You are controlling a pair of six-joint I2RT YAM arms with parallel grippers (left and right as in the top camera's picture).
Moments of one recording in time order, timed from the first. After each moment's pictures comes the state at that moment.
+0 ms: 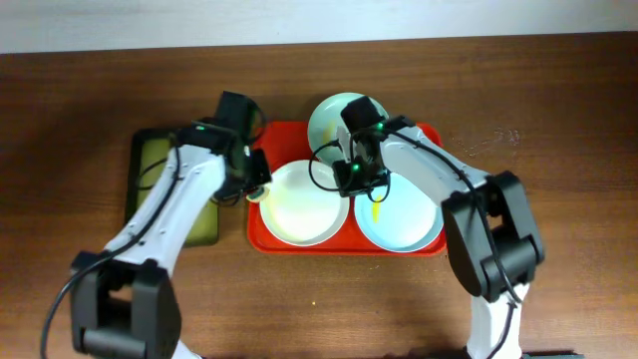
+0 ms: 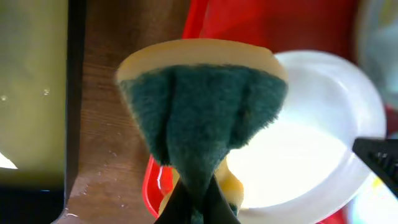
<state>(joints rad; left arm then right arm) -0.25 1.76 1.38 -0.98 0.06 -0.53 0.42 2.08 1.51 -0.84 -0.28 0.17</state>
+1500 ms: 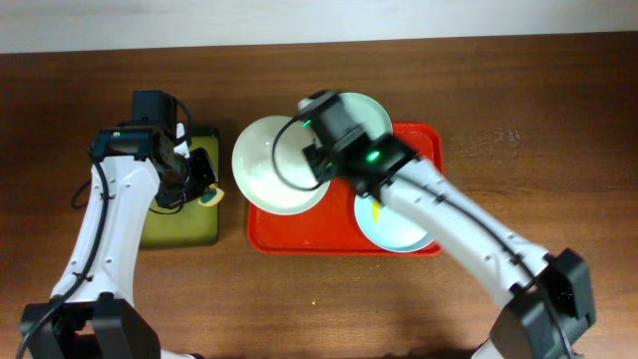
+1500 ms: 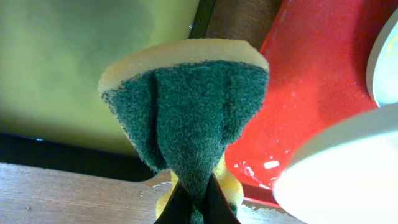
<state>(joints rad) 0.01 1.63 1.39 -1.13 0.14 -0.38 0.62 1.75 1.52 -0.70 0.11 0.15</state>
